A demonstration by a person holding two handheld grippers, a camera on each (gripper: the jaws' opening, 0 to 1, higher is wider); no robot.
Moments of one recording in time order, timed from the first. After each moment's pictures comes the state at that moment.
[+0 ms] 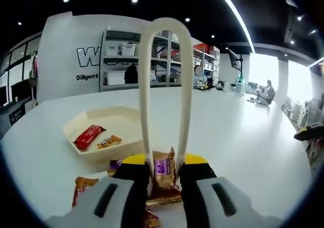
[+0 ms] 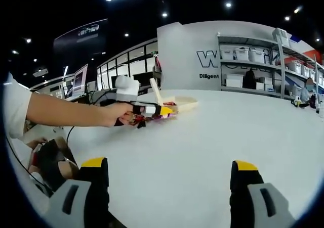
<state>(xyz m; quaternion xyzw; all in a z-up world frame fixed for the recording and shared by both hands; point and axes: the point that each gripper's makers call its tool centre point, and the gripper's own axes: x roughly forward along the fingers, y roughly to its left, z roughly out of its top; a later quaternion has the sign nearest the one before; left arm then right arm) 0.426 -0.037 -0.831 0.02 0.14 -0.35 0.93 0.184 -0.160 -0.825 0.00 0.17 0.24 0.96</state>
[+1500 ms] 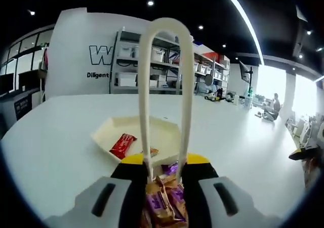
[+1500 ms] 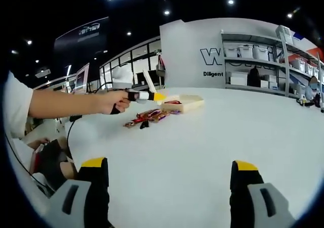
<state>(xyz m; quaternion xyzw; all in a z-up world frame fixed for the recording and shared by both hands) 0.442 0.017 -0.811 -0.04 0.14 -0.30 0.94 0.197 -0.143 -0.832 0.00 0.18 0.26 0.95</state>
